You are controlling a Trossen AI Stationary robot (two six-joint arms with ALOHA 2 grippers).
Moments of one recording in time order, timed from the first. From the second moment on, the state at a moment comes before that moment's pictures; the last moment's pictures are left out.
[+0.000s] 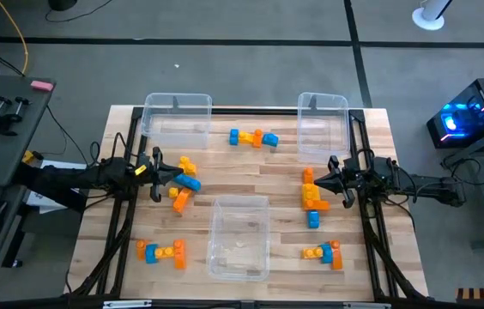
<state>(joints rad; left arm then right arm) -0.03 0.01 0.01 0.04 -0.19 -0.13 -0.09 0.01 0.01 0.05 -0.22 0.36</state>
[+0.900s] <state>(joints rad) -0.03 0.01 0.01 0.04 -0.19 -0.13 -0.09 0.01 0.01 0.05 -0.22 0.36</state>
